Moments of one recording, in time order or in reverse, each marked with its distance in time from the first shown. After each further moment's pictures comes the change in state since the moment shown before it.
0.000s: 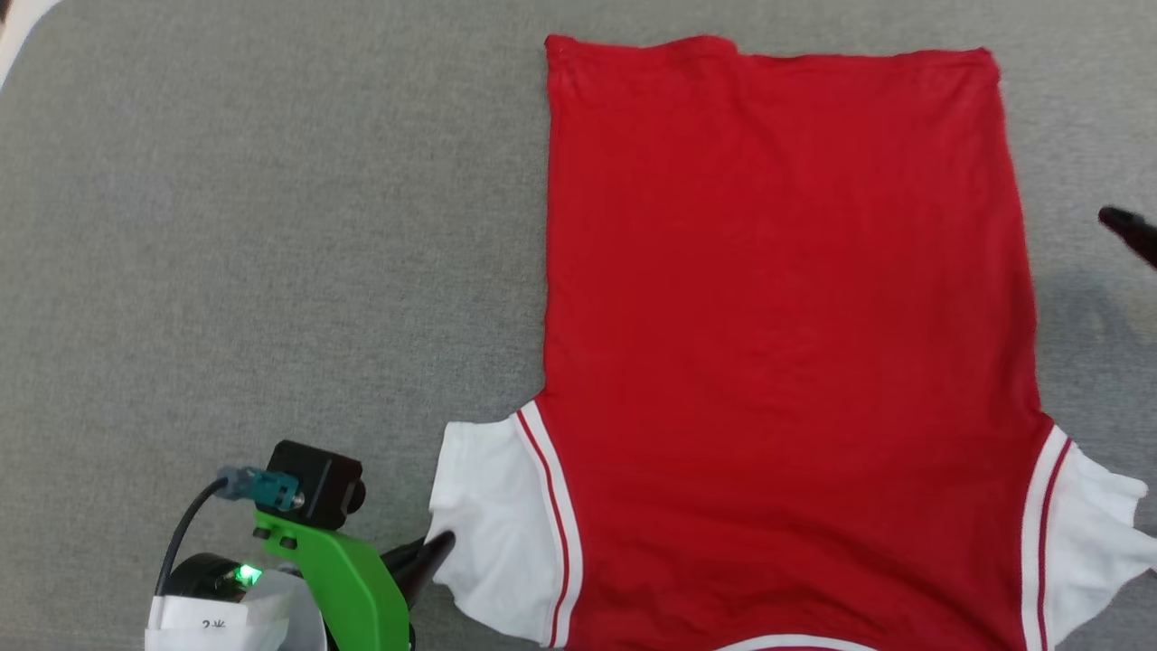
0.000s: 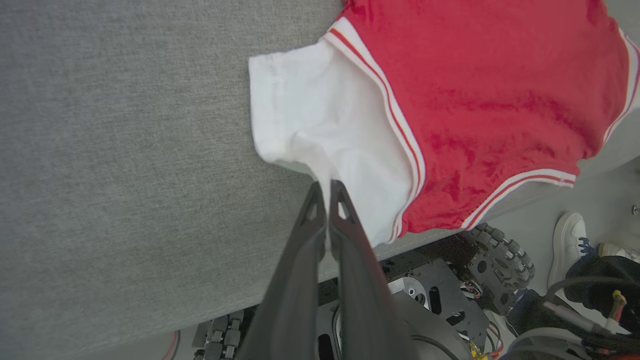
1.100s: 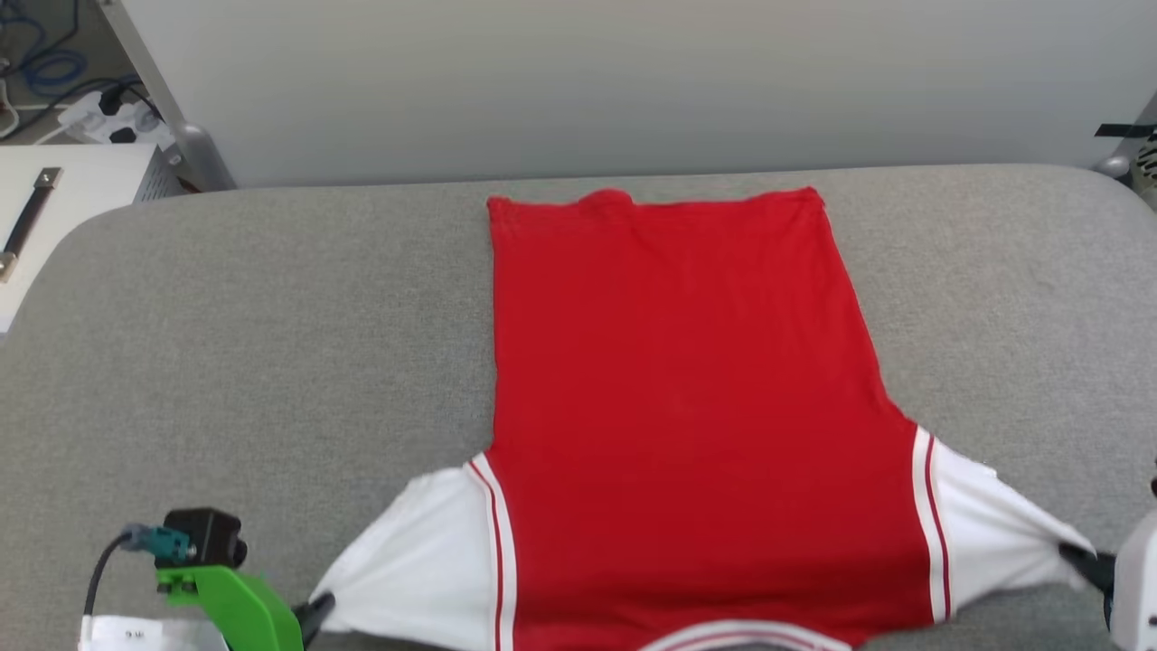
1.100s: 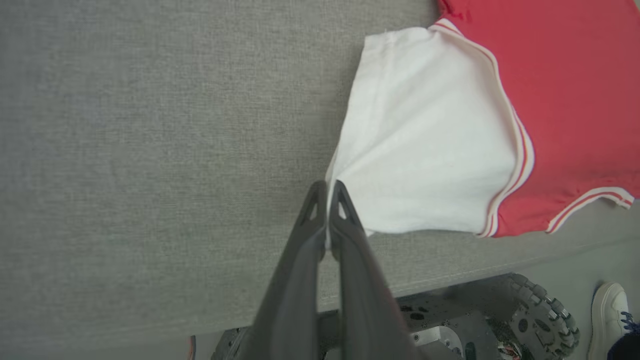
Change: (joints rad) left arm 0.046 -0.031 0.120 0.468 -0.072 -0.100 -0.190; right arm 0.470 -0.081 0.183 0.240 0.130 0.001 -0.420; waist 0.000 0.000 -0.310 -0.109
